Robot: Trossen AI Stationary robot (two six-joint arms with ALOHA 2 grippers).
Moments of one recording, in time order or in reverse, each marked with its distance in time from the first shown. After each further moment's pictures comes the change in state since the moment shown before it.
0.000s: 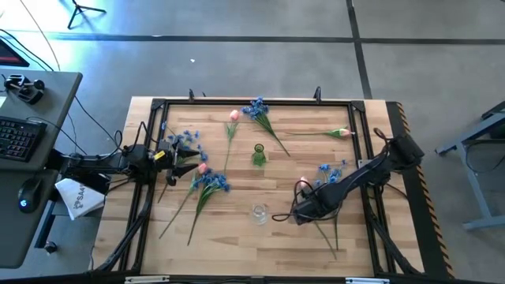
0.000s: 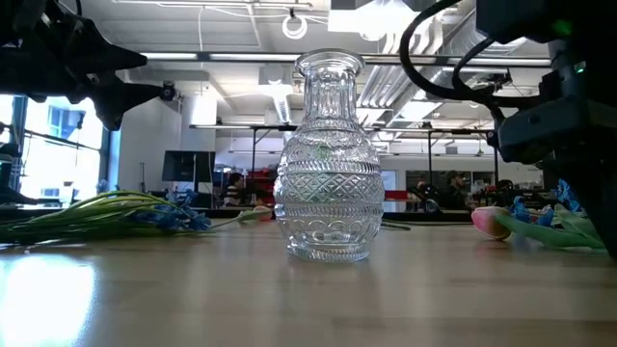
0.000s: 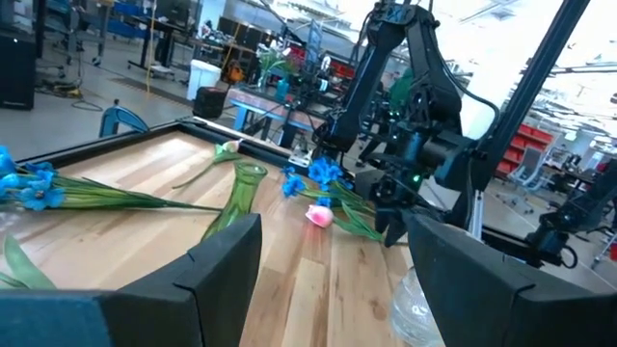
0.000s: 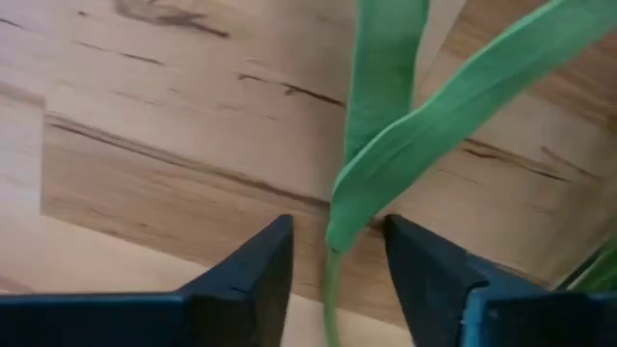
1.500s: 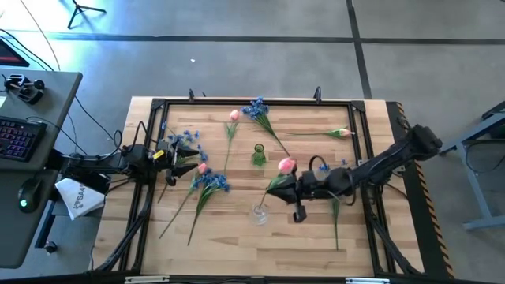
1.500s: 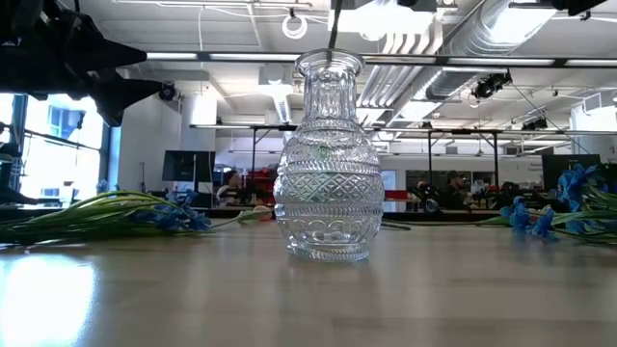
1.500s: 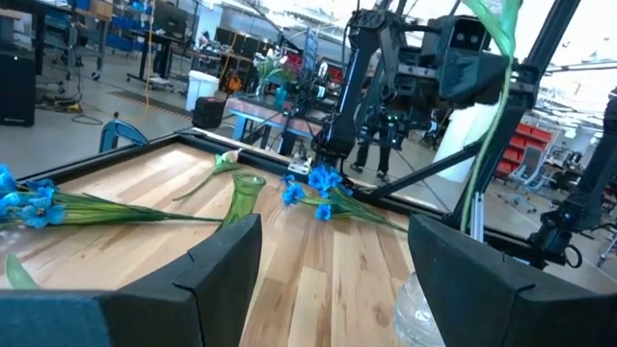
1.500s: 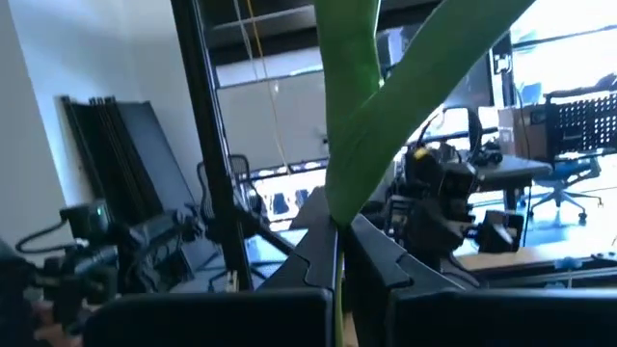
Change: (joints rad) left arm 0.000 0.000 0.000 0.021 0.001 0.035; right arm -0.065 -0.246 -0.206 1.722 0.421 -1.562
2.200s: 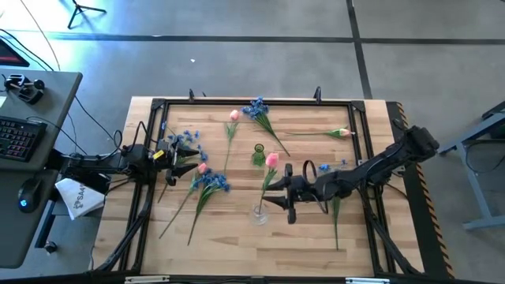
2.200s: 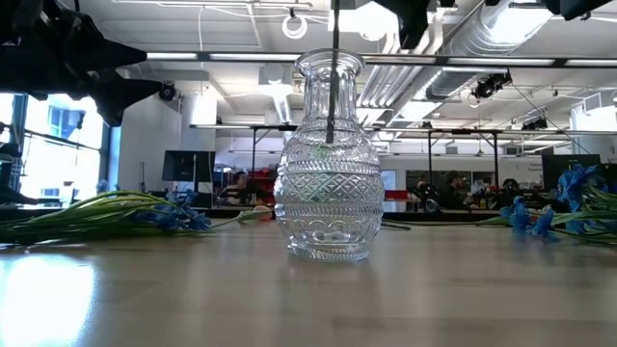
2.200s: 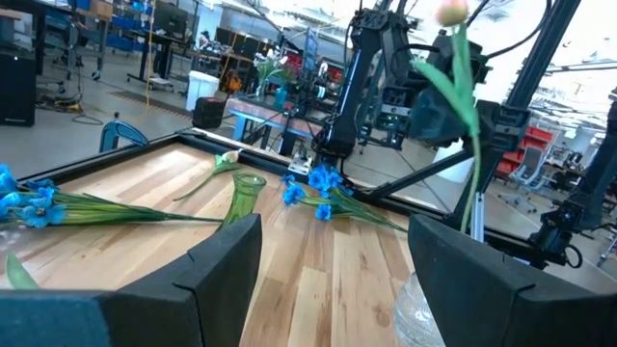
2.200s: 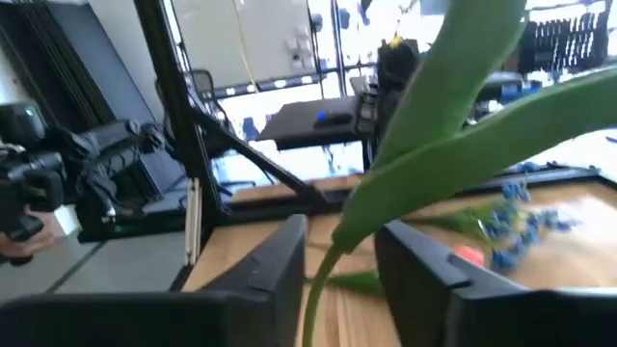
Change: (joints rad) left arm 0.000 0.000 0.000 0.000 -0.001 0.000; right arm -0.008 0.018 0.007 -0.254 0.057 0.076
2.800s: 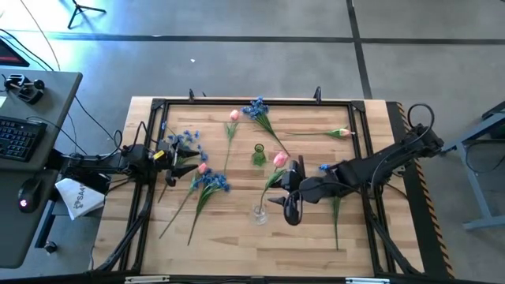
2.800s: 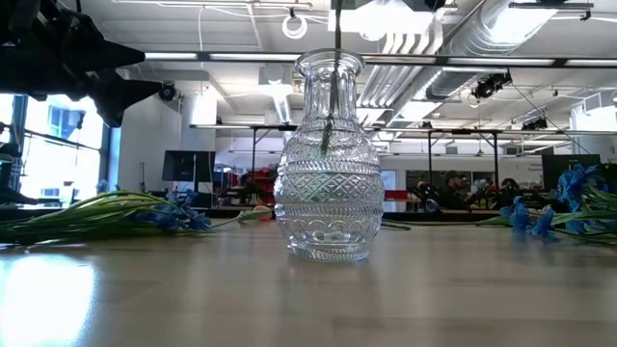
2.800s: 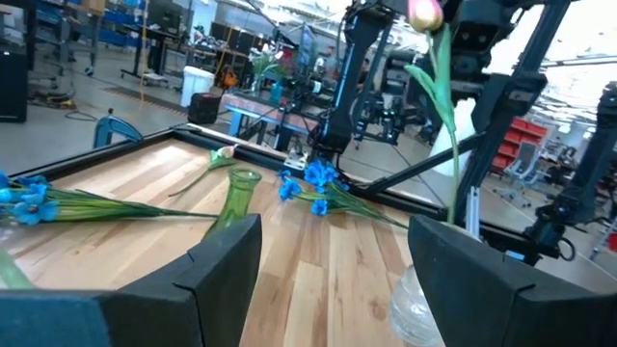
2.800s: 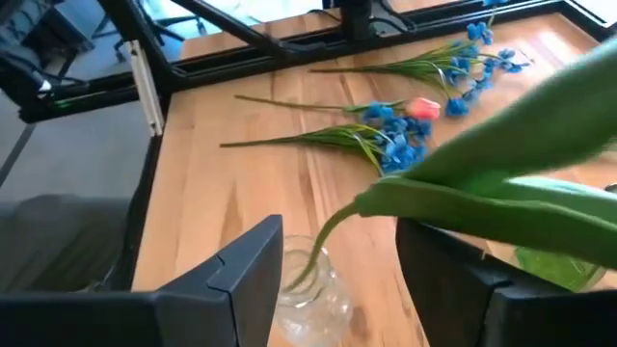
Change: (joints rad) left arm 0.000 0.000 0.000 -0.010 0.023 0.000; right arm 0.023 -0.042 0.491 -1.110 0.000 0.263
